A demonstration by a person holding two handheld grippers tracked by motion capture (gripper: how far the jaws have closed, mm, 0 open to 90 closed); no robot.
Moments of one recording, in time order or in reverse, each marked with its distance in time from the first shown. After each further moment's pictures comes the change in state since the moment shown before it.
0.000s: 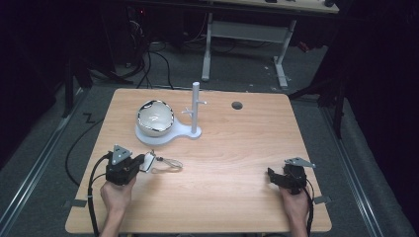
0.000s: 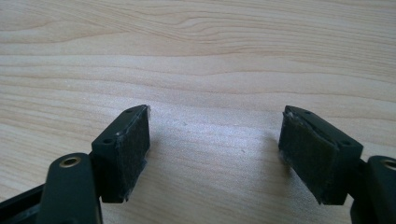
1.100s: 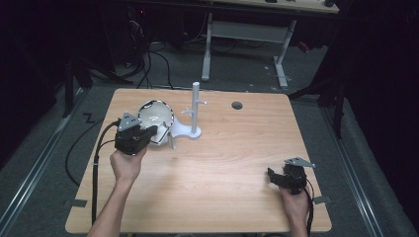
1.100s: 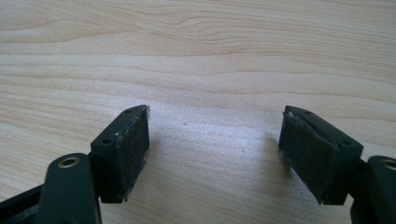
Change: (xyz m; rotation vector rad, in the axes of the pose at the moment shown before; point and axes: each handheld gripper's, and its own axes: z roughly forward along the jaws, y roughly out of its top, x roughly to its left) left arm -0.005 0.088 0.016 -0.082 -0.112 0.025; right arm 0.000 0.000 0.000 -0.001 0.001 -0.003
